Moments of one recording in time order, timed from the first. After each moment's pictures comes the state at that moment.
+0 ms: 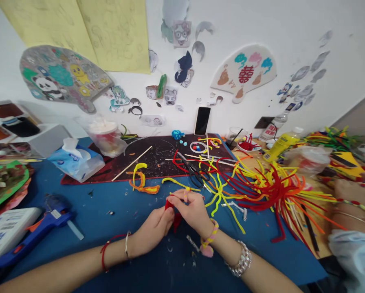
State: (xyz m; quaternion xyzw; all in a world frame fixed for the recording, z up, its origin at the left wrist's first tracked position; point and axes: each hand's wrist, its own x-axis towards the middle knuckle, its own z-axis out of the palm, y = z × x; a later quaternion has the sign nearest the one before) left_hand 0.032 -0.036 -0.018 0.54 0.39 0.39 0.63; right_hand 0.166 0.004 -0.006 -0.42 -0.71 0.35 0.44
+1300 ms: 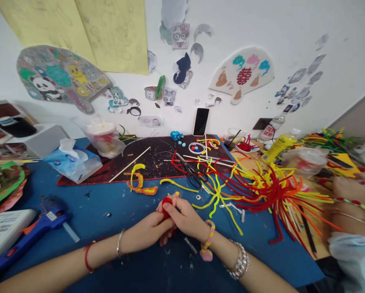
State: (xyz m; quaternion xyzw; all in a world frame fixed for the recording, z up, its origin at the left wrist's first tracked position) left_hand 0.018 -0.028 -0.004 0.62 0.45 0.20 0.62; right_hand 0.164 -0.001 -0.009 -0.35 -0.70 0.55 0.27
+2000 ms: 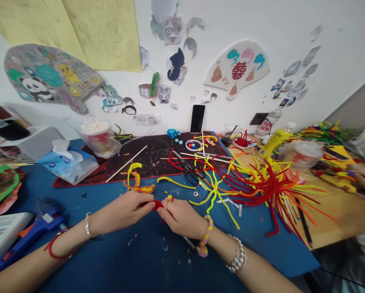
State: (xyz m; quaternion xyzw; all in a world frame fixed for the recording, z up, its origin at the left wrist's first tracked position) left_hand -0.020 -0.008 0.045 0.86 0.46 0.08 0.21; right_hand 0.169 0.000 -0.006 -0.34 -0.90 0.24 0.17
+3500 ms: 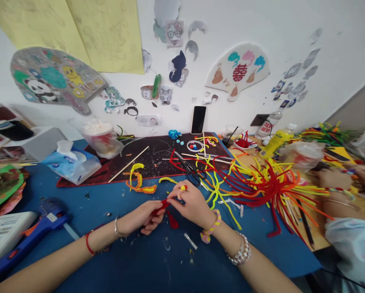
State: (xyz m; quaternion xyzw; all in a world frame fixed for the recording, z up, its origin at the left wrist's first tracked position) left_hand 0.000 -0.010 -0.009 0.46 0.41 0.17 0.77; right_hand 0.184 0.022 -0.010 -0.32 -0.87 0.15 0.35
